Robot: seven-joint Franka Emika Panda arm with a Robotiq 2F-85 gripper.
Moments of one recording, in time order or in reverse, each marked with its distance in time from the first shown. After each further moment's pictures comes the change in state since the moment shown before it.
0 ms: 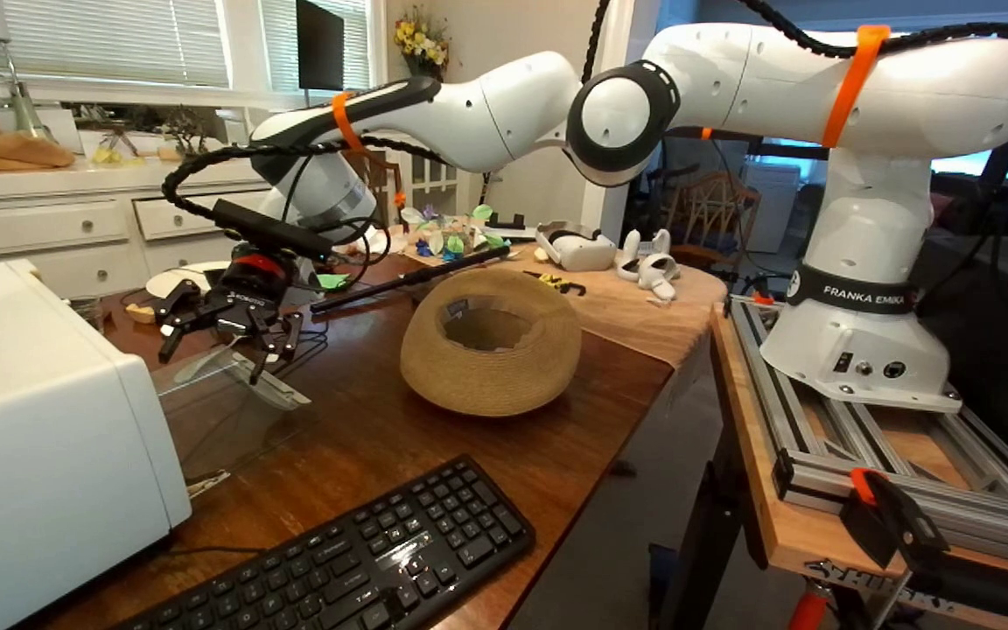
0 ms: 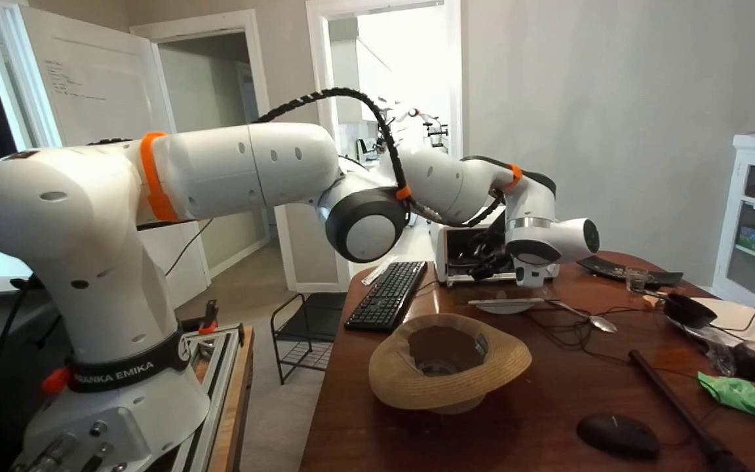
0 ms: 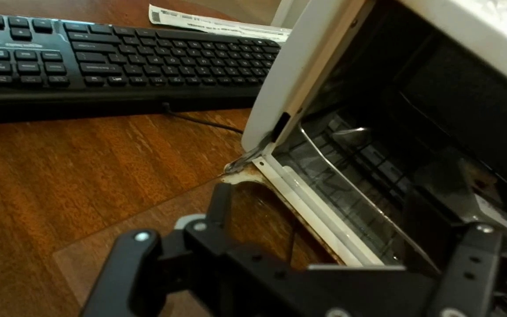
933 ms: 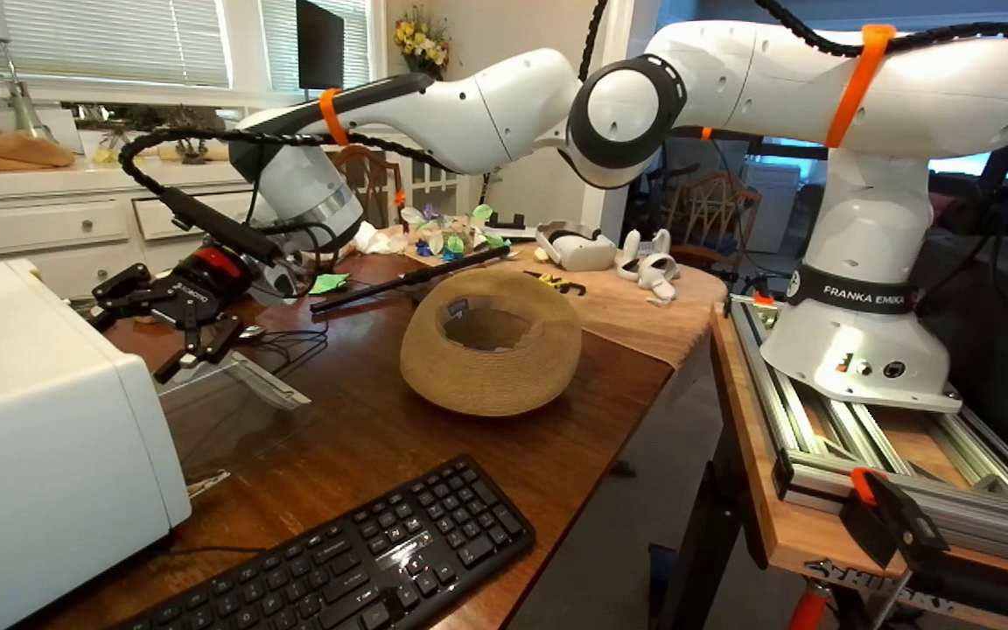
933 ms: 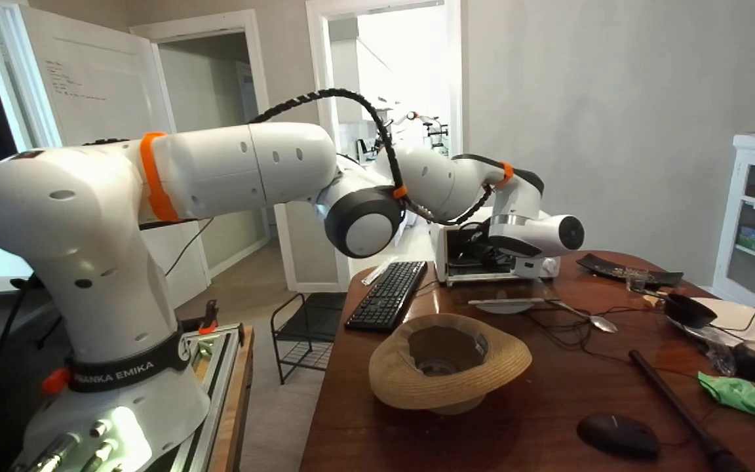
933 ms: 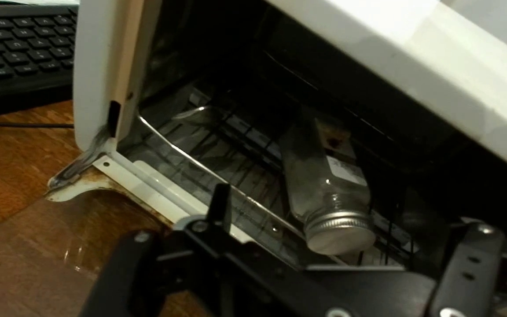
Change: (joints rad) arm 0.052 -0.003 0.047 -0.014 0.143 0.356 0.075
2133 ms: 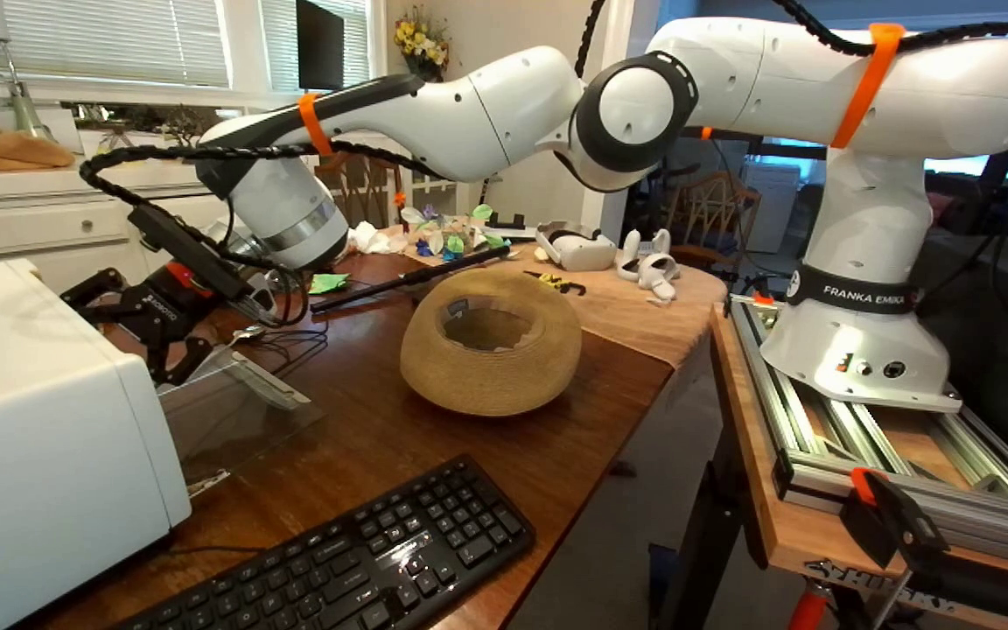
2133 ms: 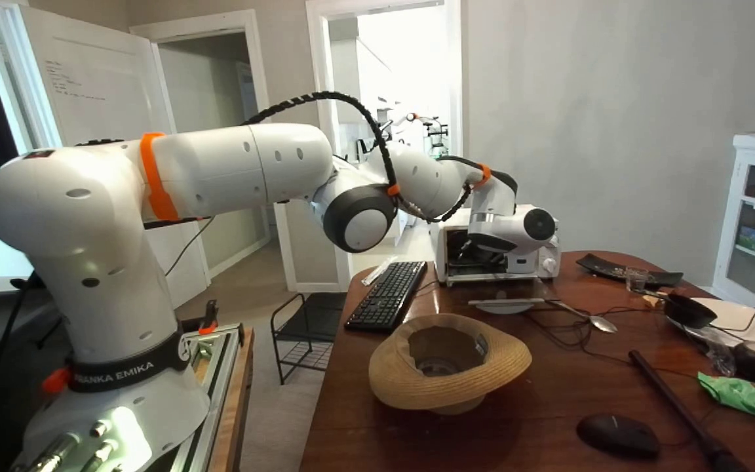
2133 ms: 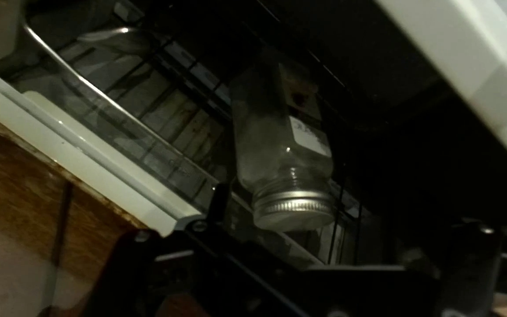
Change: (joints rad) arm 0.086 0.000 0.001 -0.020 0.008 0.343 -0.137
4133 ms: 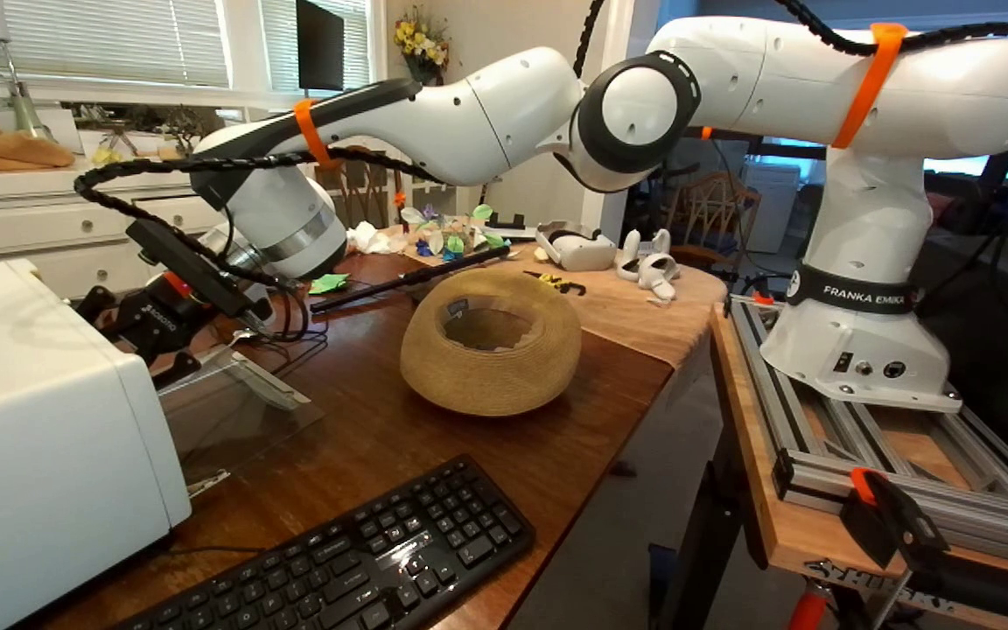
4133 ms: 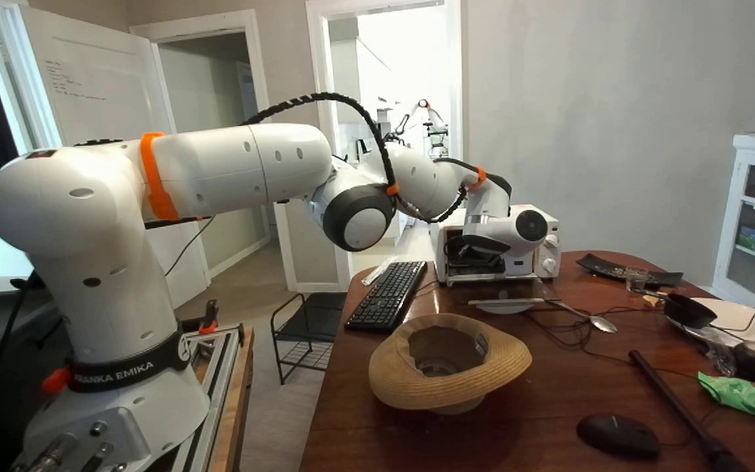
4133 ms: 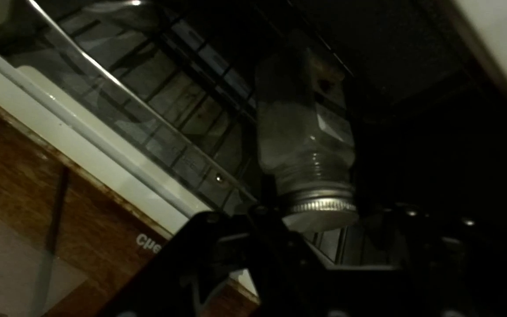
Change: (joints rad) arm 0.017 0.000 -0.001 -0.019 0.000 0.065 -0.050
